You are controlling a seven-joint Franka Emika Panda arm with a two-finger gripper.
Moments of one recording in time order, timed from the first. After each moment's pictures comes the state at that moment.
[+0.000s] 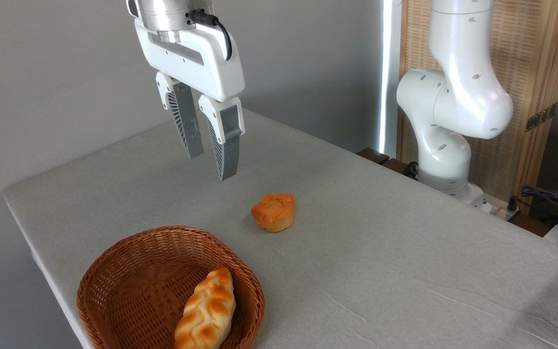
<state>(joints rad) -0.06 0.00 0.00 -1.57 -0.04 1.59 0.72</state>
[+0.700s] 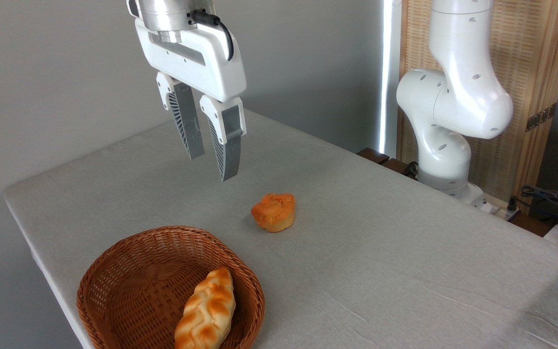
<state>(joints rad) -0.05 -0.01 0.00 -1.57 -0.04 1.59 0.72</state>
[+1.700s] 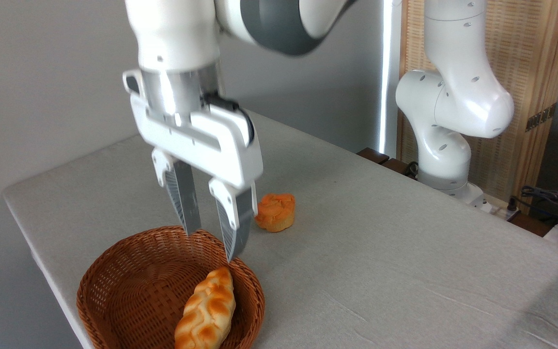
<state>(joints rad) -0.01 0.12 0.08 -1.62 -0.04 1.80 0.71</state>
